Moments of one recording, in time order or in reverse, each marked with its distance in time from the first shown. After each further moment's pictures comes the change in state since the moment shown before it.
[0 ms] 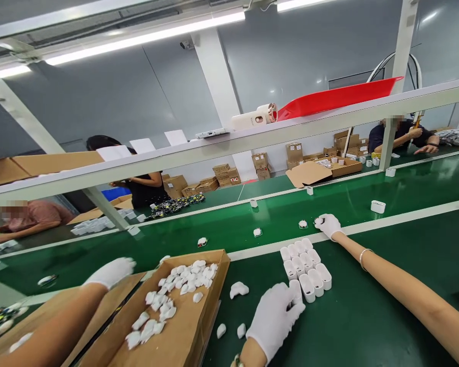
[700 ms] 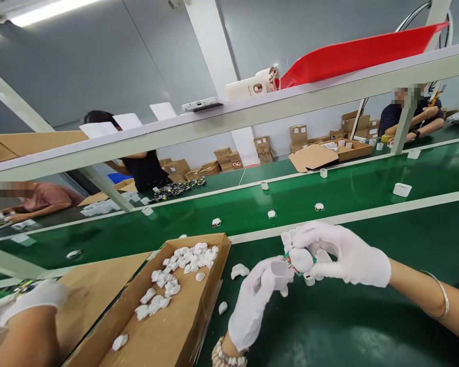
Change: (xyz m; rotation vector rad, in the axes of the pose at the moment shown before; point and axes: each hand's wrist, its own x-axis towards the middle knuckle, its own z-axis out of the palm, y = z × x) left_hand -0.024 -0.007 -0.023 -1.089 0.269 0.122; right_hand -0.142 -0.087 -0.030 0.344 -0.610 -0.723
